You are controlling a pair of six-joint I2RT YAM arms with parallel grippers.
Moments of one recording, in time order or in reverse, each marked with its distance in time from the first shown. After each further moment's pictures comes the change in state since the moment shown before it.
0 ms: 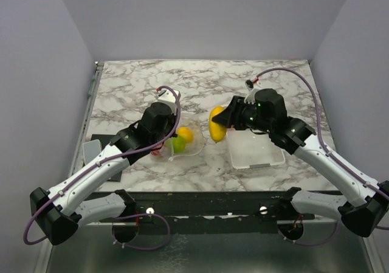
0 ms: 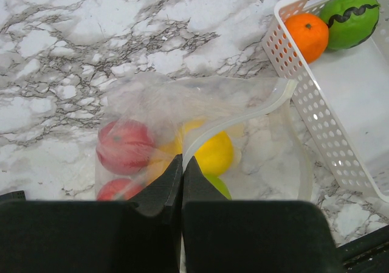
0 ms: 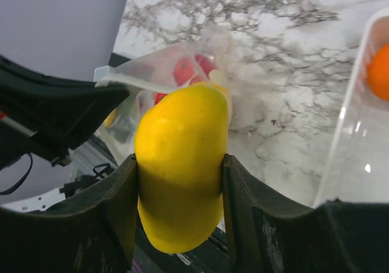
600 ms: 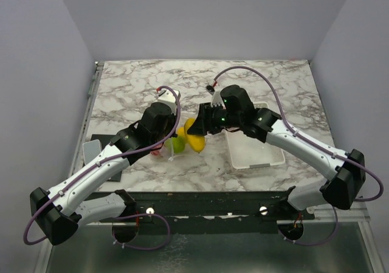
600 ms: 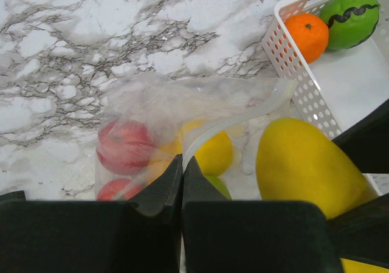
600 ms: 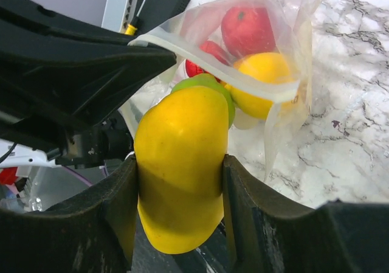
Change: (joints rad) left arm 0.000 0.000 0.000 0.000 0.000 0.000; right arm 0.143 0.275 0.139 0.034 -0.202 -0.134
